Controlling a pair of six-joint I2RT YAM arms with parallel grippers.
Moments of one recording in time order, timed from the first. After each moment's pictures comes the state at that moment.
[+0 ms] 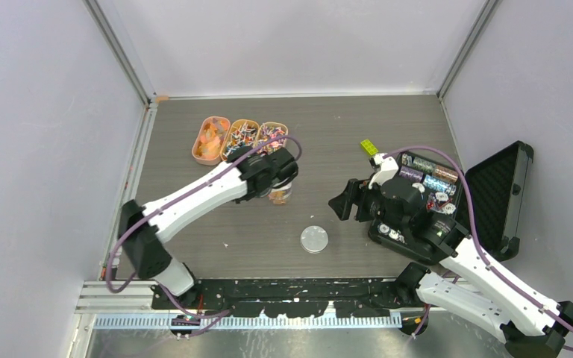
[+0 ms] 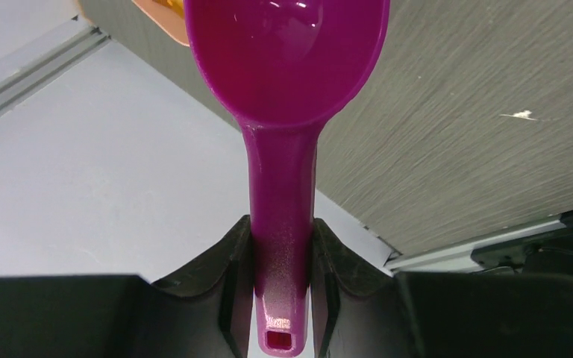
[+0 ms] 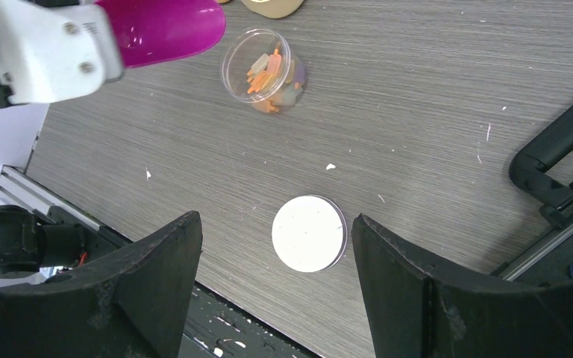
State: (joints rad) left arm -0.91 1.62 1.53 -1.41 -0.65 0.37; right arm 0.77 0.71 0.79 -0.54 0.13 0.56
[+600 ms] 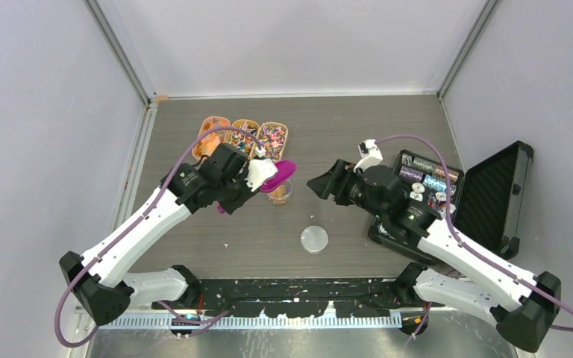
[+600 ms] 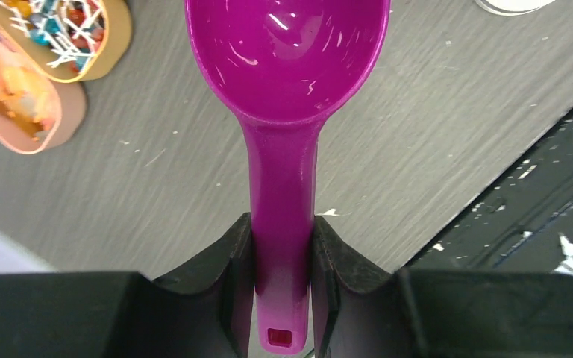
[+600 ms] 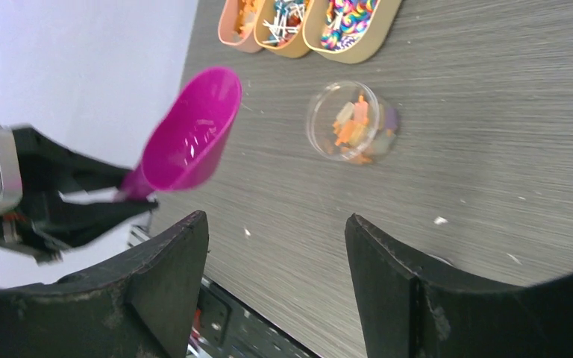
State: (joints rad) left arm -0.73 1.18 1.25 -1.06 -0.07 0.33; right arm 0.77 0.88 0.77 -0.23 0.09 0.82
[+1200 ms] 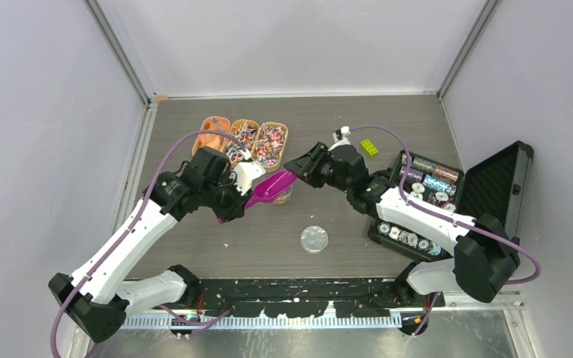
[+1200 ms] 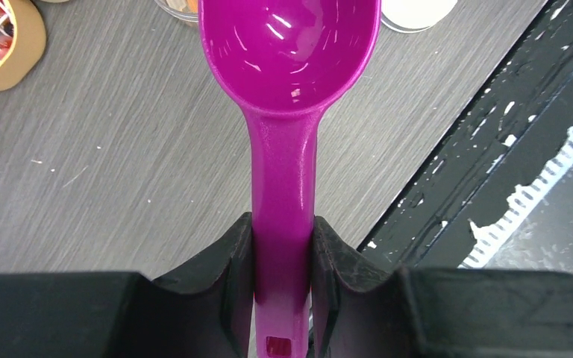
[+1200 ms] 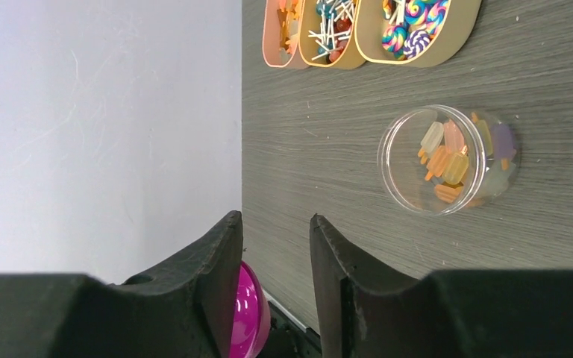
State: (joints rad) left arm -0.63 1.05 1.16 -1.04 0.20 0.28; right arm 0.72 1.33 0.87 0.12 -0.04 1.14
